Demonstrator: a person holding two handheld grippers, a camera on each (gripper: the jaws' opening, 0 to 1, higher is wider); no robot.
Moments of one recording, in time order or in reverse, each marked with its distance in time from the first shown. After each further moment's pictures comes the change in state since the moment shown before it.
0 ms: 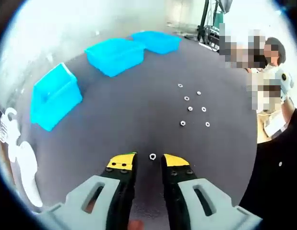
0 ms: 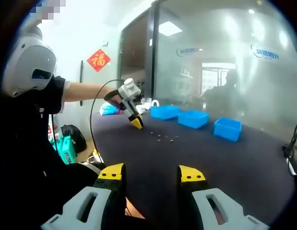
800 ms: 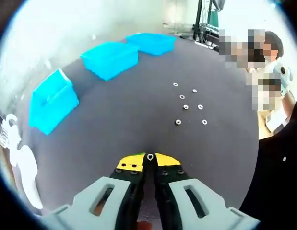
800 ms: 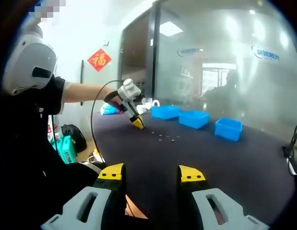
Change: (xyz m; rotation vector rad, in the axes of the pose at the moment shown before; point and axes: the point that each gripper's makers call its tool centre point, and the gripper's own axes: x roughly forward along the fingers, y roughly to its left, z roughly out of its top) left arm -0.001 0.007 0.005 0.036 -0.050 -0.004; right arm -0.001 0.004 -0.001 -0.006 -0.001 -0.003
